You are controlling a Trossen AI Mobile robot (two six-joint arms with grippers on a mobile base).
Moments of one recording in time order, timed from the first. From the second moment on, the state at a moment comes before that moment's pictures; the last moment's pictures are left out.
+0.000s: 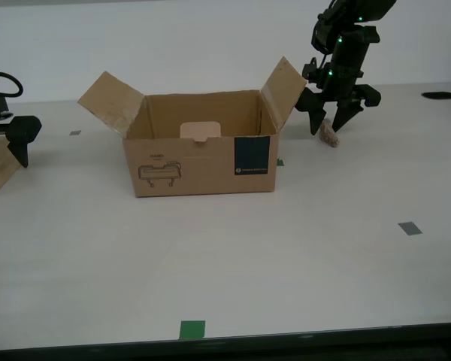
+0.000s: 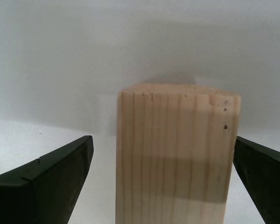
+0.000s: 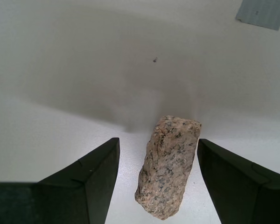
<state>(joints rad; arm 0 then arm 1) 0.21 2.45 1.87 -0.80 -0.10 -0.05 0.33 2.09 1.24 -0.48 -0.04 0.19</state>
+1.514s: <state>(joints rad) 0.22 2.45 1.87 -0.79 -0.10 -0.05 0.33 2.09 1.24 -0.47 -0.04 0.09</state>
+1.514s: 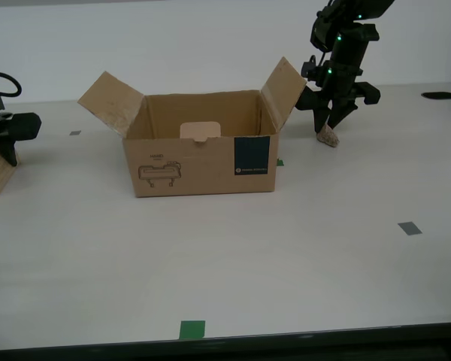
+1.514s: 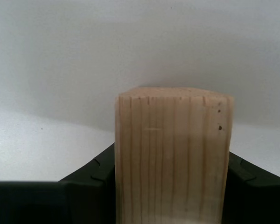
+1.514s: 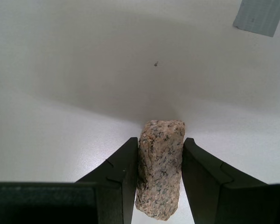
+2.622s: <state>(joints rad) 0.22 2.35 1.97 -0.87 -0.10 -0.05 0.33 1.86 1.24 -0.51 -0.04 0.09</state>
